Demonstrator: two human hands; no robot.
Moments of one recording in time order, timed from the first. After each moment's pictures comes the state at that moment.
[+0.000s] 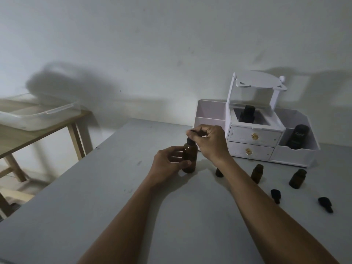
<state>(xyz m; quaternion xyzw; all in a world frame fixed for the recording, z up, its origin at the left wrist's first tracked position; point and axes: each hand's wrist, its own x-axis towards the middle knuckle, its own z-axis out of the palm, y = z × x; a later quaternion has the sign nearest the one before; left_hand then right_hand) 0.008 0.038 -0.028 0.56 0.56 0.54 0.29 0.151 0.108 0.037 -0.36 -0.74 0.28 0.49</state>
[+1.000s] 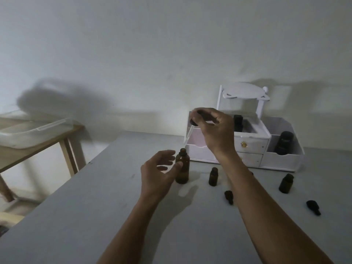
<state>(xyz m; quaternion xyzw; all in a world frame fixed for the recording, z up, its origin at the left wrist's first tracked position) 0.032 0.010 -0.002 0.52 0.58 0.62 0.11 0.170 0.085 0.102 -0.27 -0.67 0.26 0.64</state>
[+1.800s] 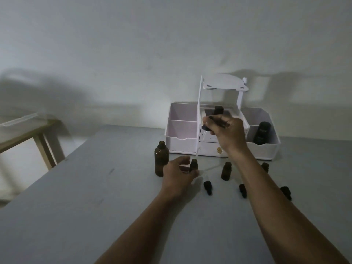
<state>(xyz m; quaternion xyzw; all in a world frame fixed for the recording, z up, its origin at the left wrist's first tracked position) 0.118 0.055 -0.028 0.55 0.61 0.48 0.30 0.257 0.112 0.078 -0.38 -0.67 0.27 0.57</state>
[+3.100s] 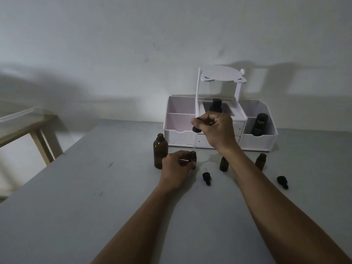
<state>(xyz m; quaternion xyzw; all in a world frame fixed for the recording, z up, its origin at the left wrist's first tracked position) 0.117 0.053 -0.030 0.57 0.61 0.48 0.26 0.243 0.112 0.062 -0.37 -0.72 0.23 0.54</state>
